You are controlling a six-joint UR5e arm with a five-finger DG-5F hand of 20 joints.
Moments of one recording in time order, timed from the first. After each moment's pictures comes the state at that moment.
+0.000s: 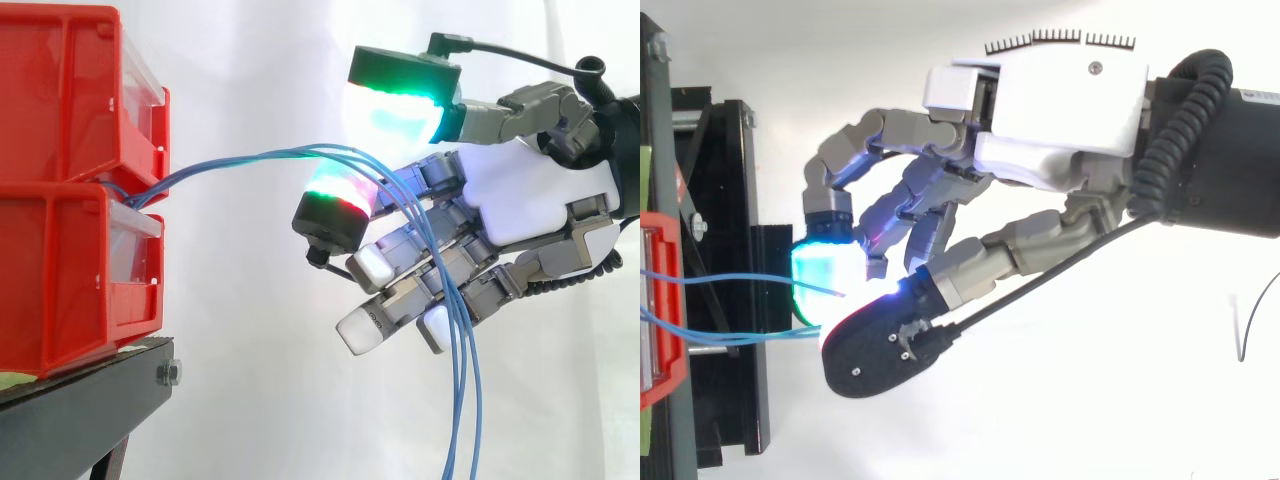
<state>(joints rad) 0.12 -2.28 -0.95 -3.31 -1.29 0.04</state>
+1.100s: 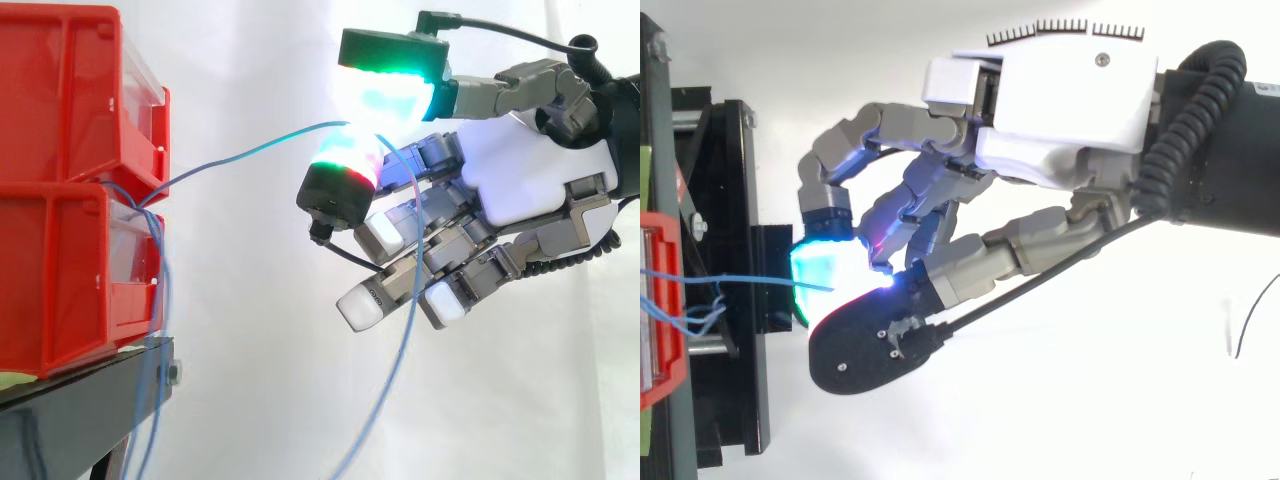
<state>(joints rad) 0.12 -2.28 -0.92 -3.34 -1.29 0.04</state>
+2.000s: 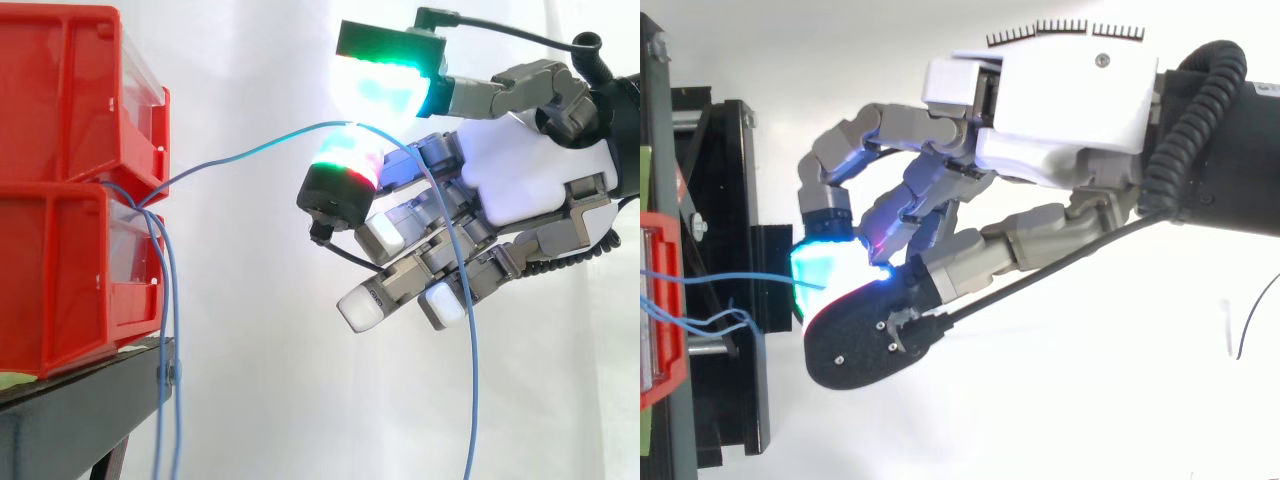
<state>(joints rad) 0.12 -2.28 -0.92 -3.34 -1.29 0.03</state>
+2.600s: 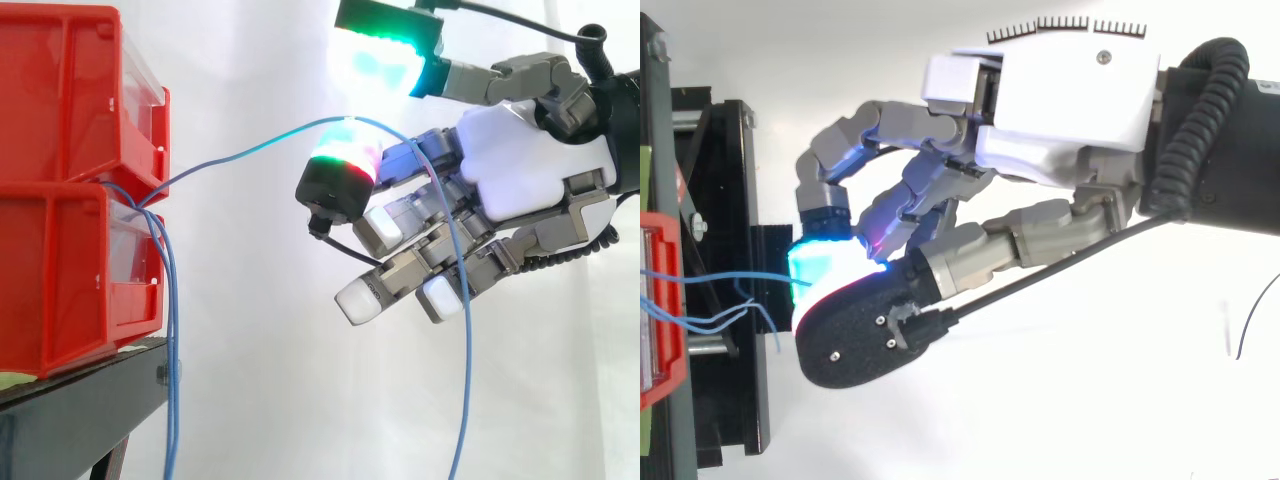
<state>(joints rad) 0.12 -2.28 -0.92 -3.34 -1.29 0.03</state>
